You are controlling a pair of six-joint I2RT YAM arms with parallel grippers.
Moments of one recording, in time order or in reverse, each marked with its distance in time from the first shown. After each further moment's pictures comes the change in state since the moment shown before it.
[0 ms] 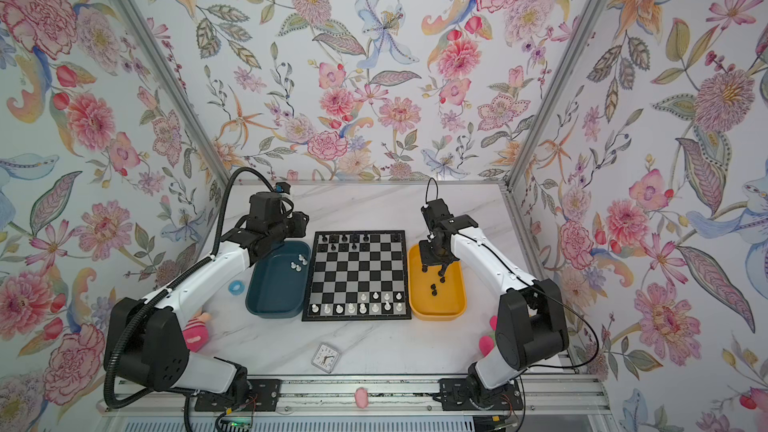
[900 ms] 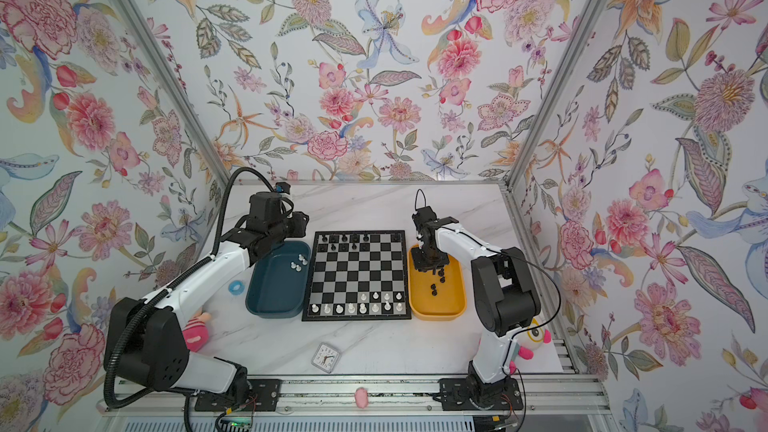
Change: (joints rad) left arm 0.000 0.000 0.000 -0.001 0.000 0.000; right arm -0.002 0.239 0.014 0.097 -0.039 -0.041
